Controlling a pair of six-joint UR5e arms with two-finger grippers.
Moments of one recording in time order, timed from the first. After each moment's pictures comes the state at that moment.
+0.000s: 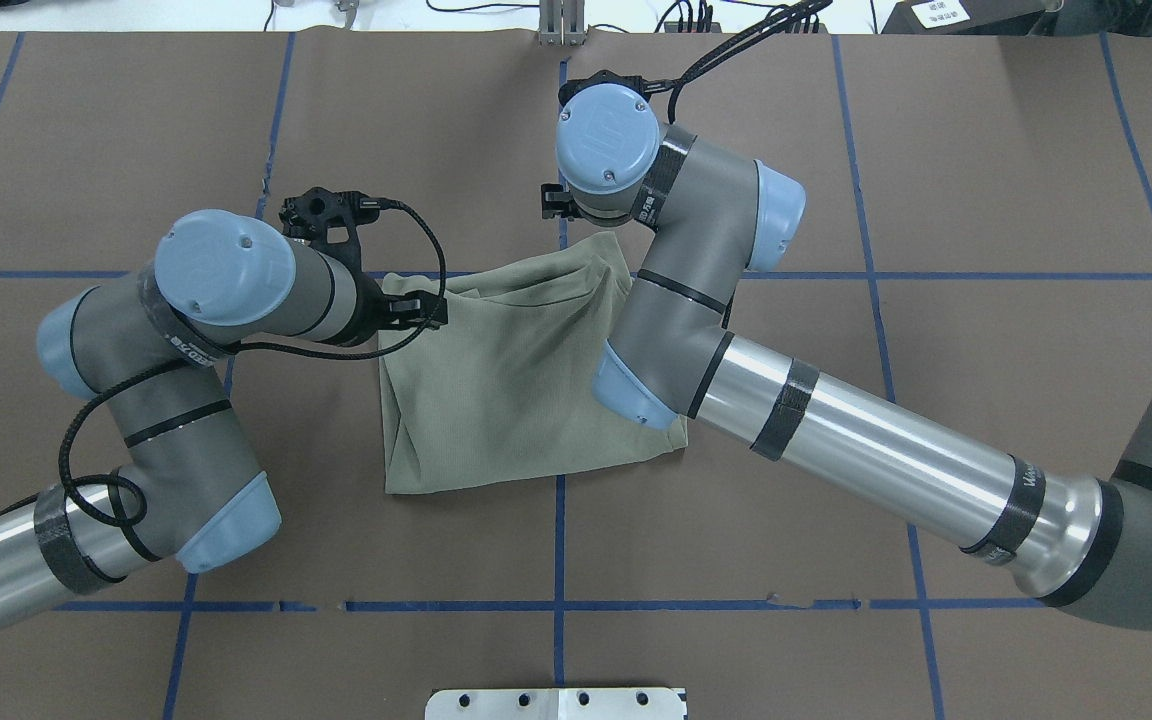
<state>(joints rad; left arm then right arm) -0.57 -2.05 -1.71 -1.93 -1.77 -1.27 0.63 -0.64 1.24 -1.38 1.61 1.09</state>
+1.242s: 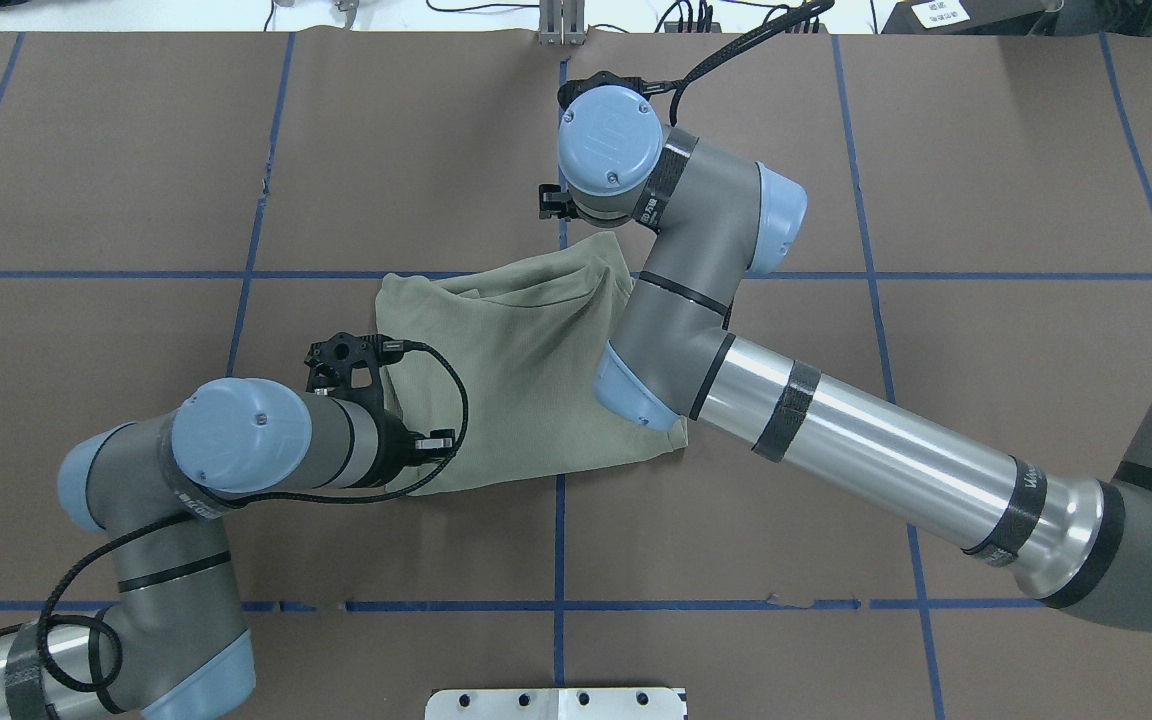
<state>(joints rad) -0.39 -1.92 -1.82 -2.01 -1.71 -1.41 0.63 -0.65 1.25 -1.36 1.61 1.10</state>
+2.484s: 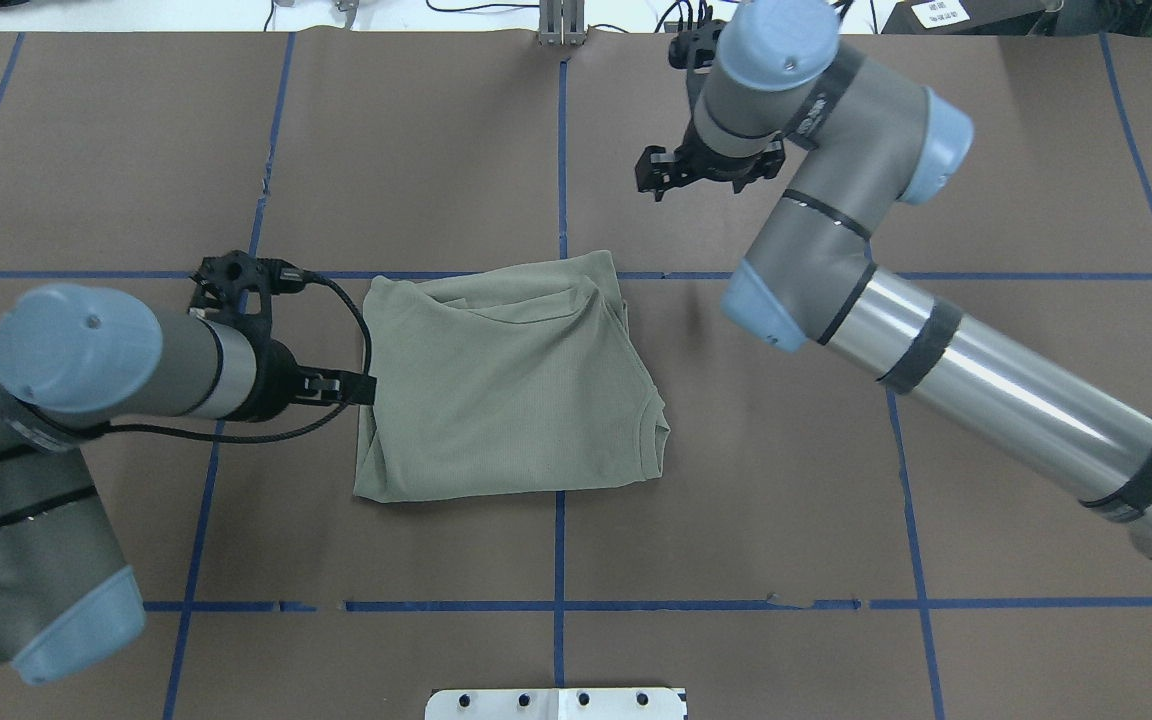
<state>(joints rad) -0.60 -1.80 -2.01 -1.85 -1.82 -1.07 0.85 -0.84 1.39 -1.37 1.96 0.82</state>
